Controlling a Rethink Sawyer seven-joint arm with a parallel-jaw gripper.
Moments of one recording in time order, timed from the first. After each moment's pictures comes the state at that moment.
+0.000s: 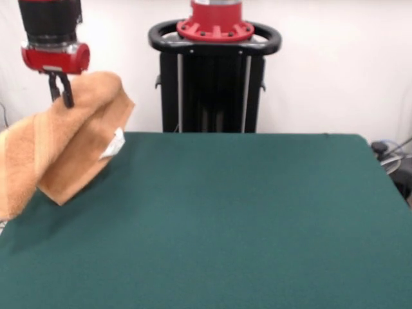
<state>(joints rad) -1.02 -0.90 0.22 2.00 -0.25 0.48 1.31</state>
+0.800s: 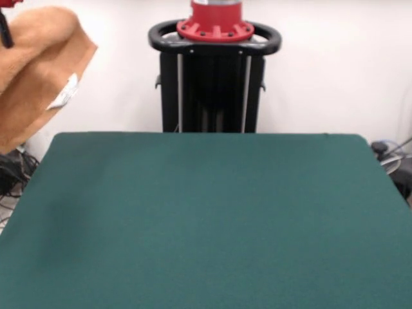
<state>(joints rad) -1.08 -1.01 0.31 1.75 -0.26 0.93 1.31</state>
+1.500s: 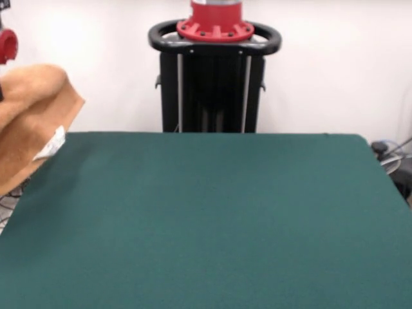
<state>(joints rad) -1.17 -0.84 0.38 1.77 -0.35 0.67 1.31</state>
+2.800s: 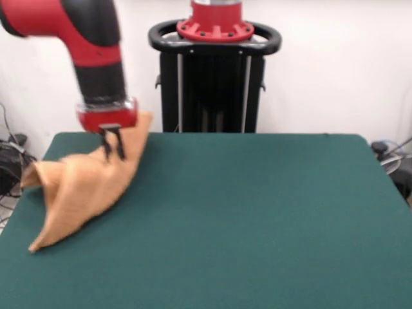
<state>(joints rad) -0.97 -0.63 0.34 1.95 -0.50 0.30 1.31</state>
